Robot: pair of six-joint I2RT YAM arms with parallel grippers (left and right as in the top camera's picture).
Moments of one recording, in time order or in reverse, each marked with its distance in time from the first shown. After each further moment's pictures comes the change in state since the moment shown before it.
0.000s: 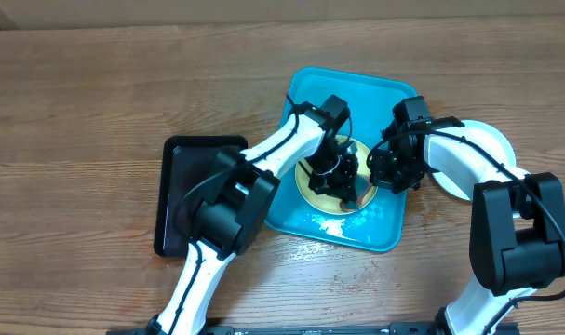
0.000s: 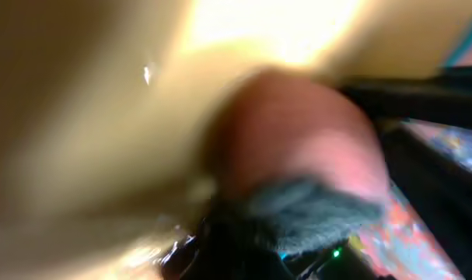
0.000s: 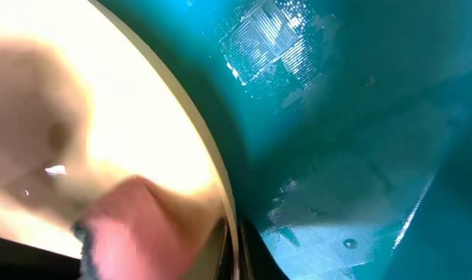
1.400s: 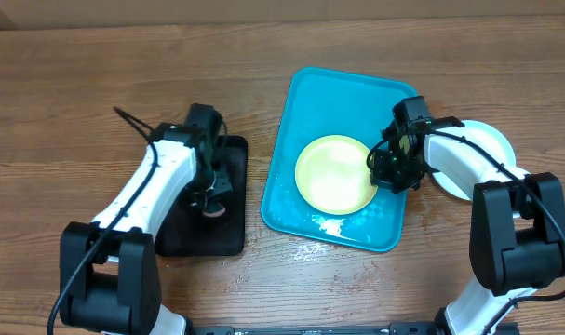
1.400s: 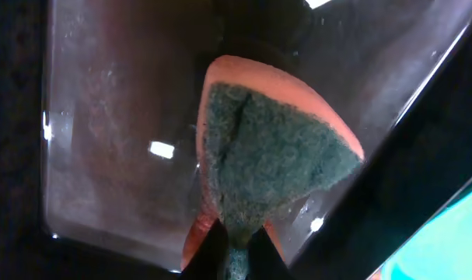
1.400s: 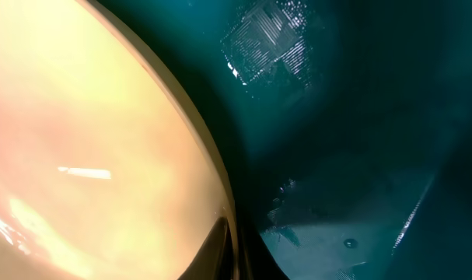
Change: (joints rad) left arm 0.444 -0.661 -0.628 0.005 -0.720 -0.064; right arm 0.000 -0.002 0.002 -0.007 0.000 0.000
